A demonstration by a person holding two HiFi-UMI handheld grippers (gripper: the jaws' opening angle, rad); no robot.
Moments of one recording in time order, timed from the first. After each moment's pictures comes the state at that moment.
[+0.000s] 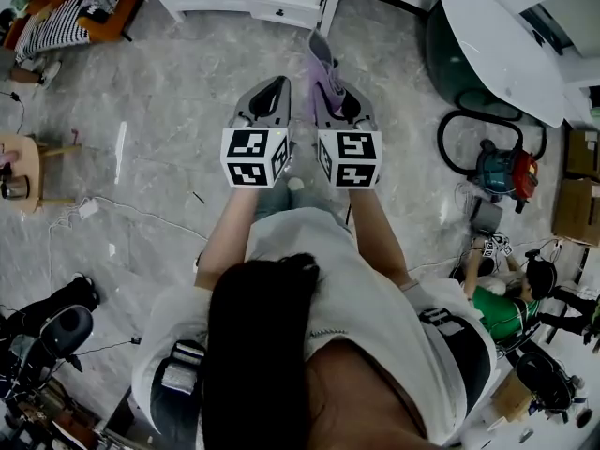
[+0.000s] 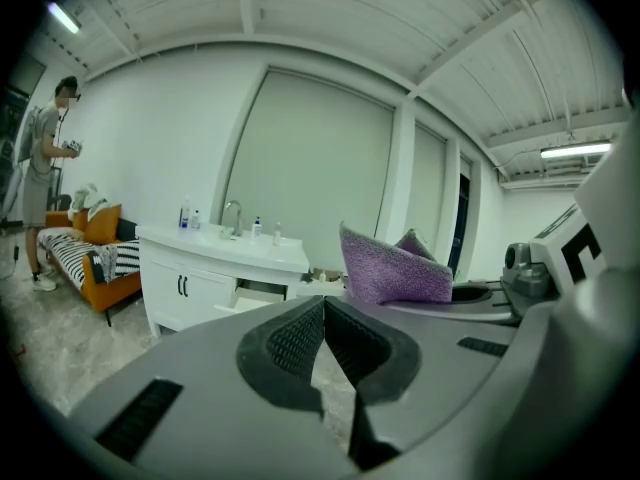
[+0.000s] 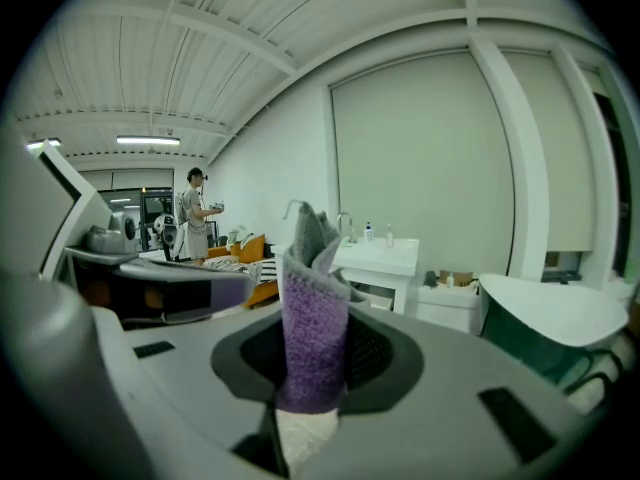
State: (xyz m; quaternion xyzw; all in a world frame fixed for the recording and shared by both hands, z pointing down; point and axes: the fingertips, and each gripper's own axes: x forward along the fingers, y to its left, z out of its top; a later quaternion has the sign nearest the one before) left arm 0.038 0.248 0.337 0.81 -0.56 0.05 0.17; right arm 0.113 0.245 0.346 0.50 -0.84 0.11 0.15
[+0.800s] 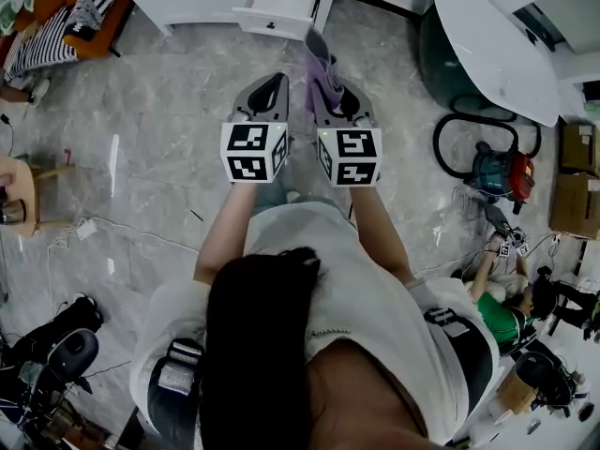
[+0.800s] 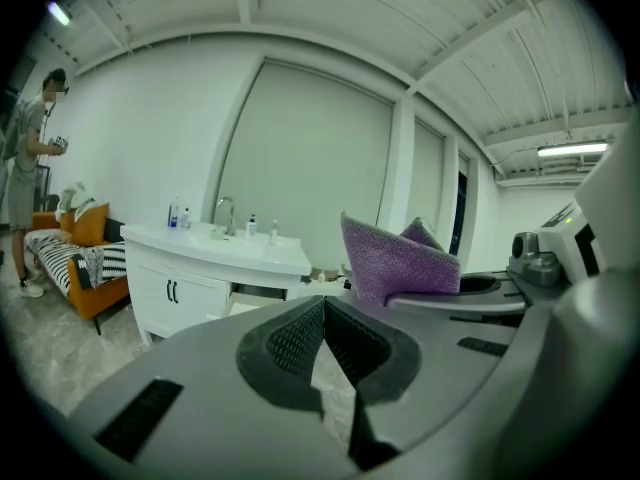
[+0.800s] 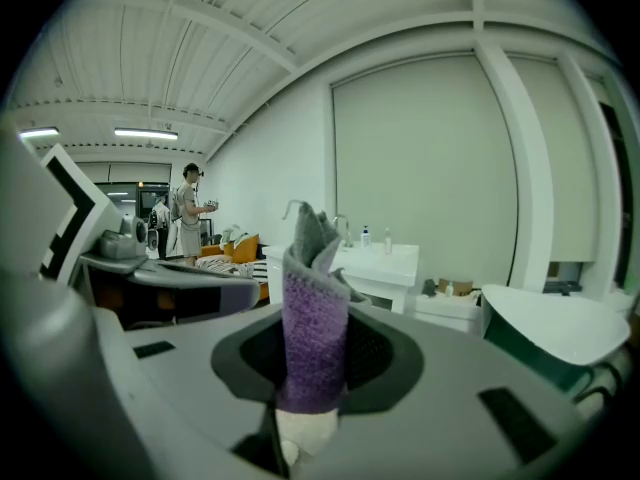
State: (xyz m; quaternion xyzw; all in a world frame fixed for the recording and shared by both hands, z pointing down) left arm 0.031 0.175 0.354 0.82 -0.54 0.06 0.16; right arm 0.104 0.180 0.352 0.51 -0.84 0.09 0.15
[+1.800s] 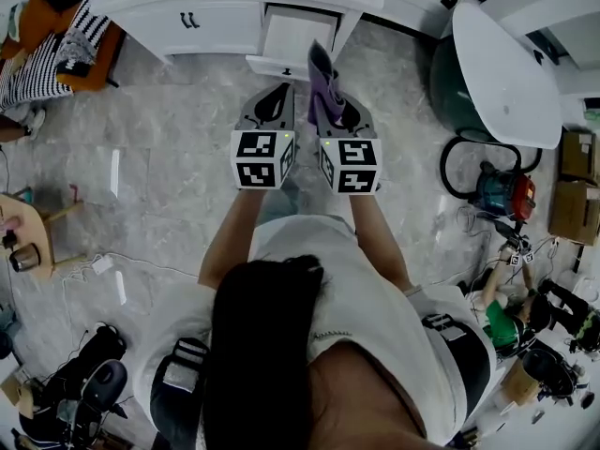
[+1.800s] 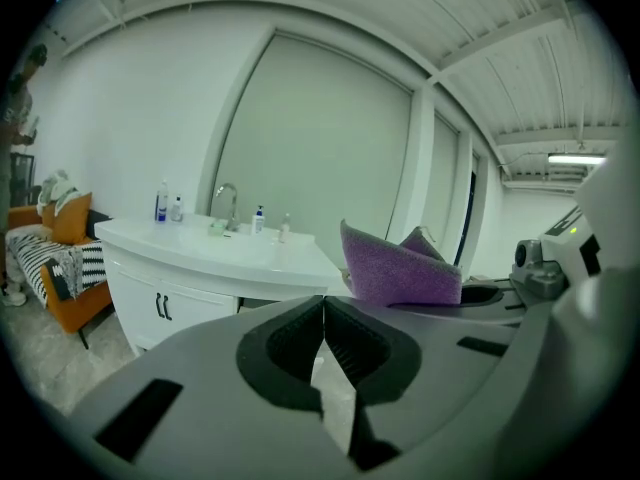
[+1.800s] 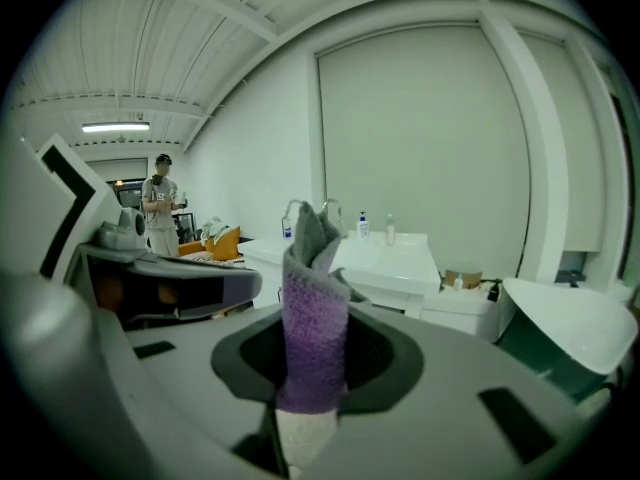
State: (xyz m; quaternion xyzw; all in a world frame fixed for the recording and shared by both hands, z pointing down) left arm -0.042 -0.020 0.366 0.83 -0.52 0.08 0.20; right arm 0.030 -0.007 0.372 0.54 -0.81 0.13 0.18
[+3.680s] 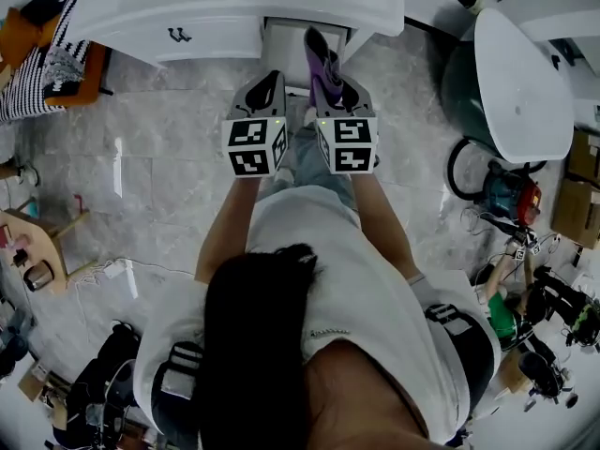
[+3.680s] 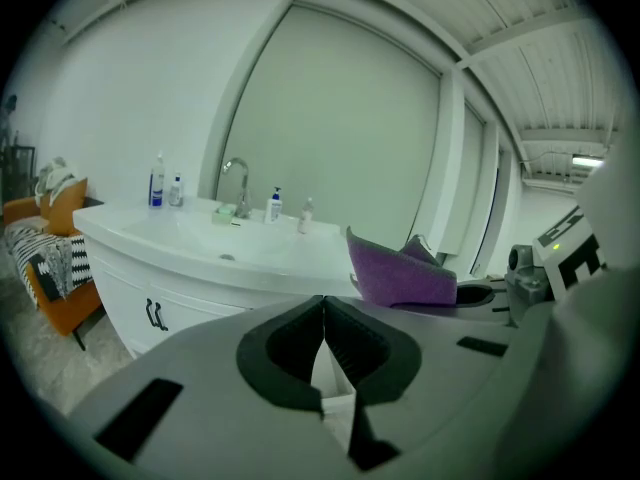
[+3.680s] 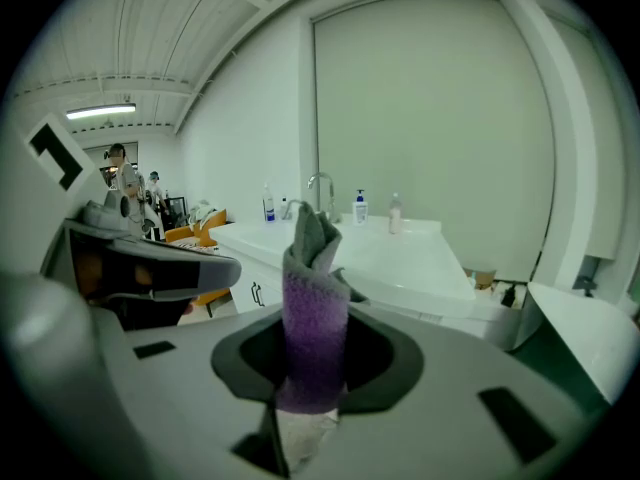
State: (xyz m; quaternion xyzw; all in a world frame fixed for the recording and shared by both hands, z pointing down) left arm -0.070 -0.188 0.420 0.81 -0.53 0.11 0.23; right arm 0.019 -0.185 0.433 0.53 -0.81 0.15 0.22
